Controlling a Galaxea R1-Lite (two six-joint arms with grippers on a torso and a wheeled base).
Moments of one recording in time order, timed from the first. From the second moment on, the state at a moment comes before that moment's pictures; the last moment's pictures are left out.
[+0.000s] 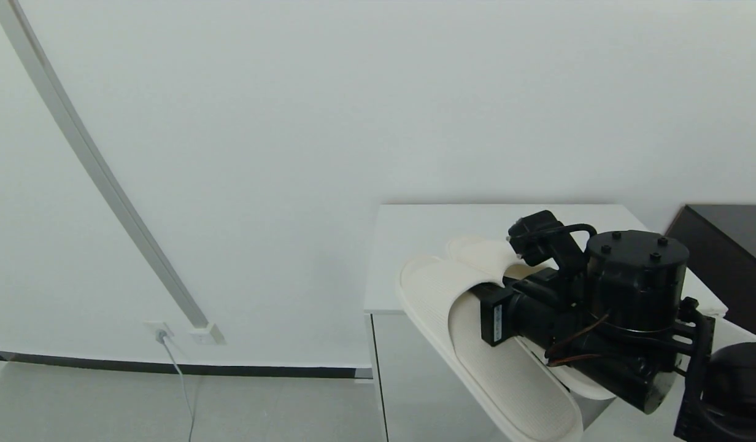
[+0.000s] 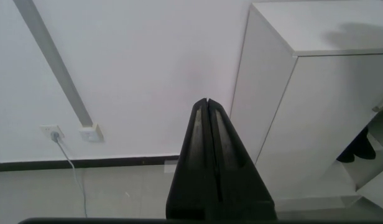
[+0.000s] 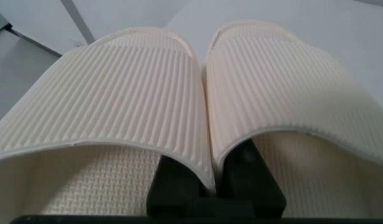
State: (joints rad) left arm 0.00 0.00 0.00 0.00 -0.03 0.01; right arm 0.81 1.70 -0.71 -0.83 -0.26 0.06
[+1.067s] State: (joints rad) left arm 0.00 0.00 0.00 0.00 -0.03 0.01; right arm 0.81 1.70 -0.69 -0.83 -0.26 0.06
